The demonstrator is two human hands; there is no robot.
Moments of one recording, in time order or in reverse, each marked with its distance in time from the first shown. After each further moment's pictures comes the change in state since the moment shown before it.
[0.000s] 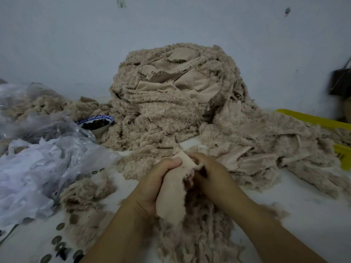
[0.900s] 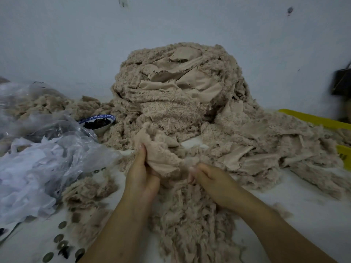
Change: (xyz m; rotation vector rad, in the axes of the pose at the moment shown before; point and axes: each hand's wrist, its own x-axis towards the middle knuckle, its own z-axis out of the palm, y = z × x) left_hand 0.025 0.011 -0.023 -0.386 0.469 0.421; right_hand -0.006 -0.010 -0.007 0.180 -0.219 0.202
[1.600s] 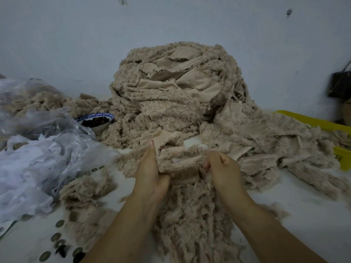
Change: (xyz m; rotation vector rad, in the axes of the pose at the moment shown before) left_hand -0.003 -0.013 0.017 0.073 -0.089 -0.047; right_hand 0.004 -0.009 0.005 0.421 0.547 0.195
